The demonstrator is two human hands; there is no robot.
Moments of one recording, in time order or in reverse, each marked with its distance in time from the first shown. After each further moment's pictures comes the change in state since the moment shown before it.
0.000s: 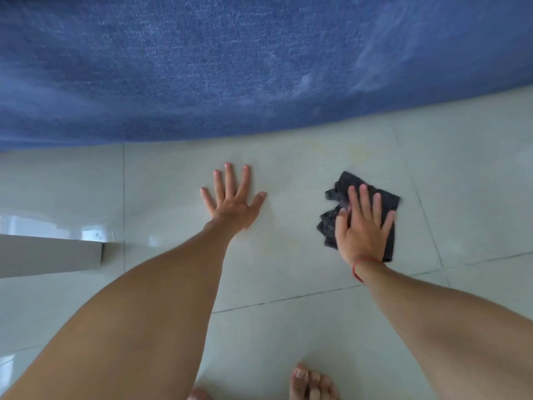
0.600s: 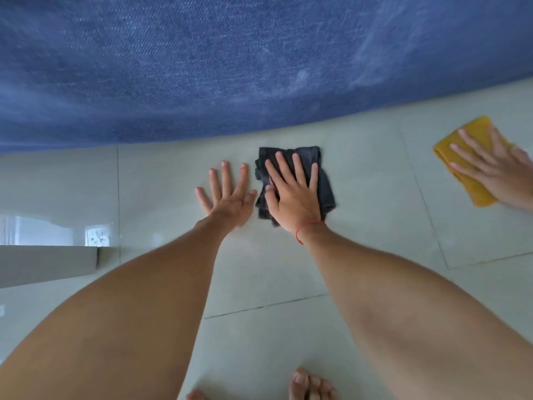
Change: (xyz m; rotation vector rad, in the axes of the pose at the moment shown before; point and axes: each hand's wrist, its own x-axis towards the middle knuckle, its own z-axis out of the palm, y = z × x) left_hand 0.006 0.006 -0.007 -0.010 -0.068 -0.031; right_hand 0.032 -0.111 0.016 -0.016 -0.025 -0.471
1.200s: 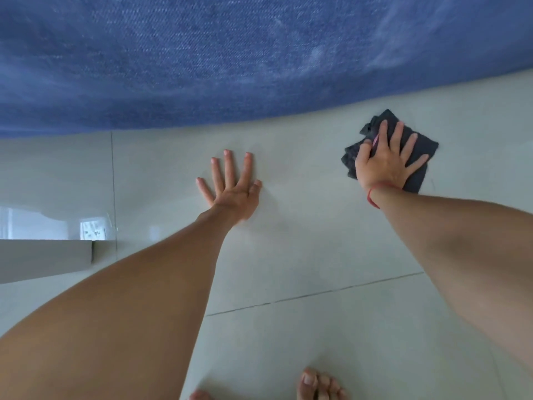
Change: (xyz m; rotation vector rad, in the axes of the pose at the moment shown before) left_hand 0.004 -0.006 0.004 -0.010 0.024 0.015; right_hand 0.033 0.121 -0.031 0.031 0.075 0.650
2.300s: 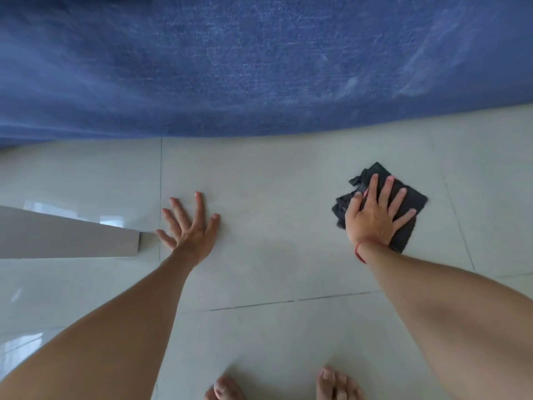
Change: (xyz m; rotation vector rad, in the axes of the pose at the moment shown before) left_hand -0.060 -0.128 0.004 -0.238 0.101 -0.313; right_hand -0.103 -0.015 0.021 -0.006 -0.024 -0.041
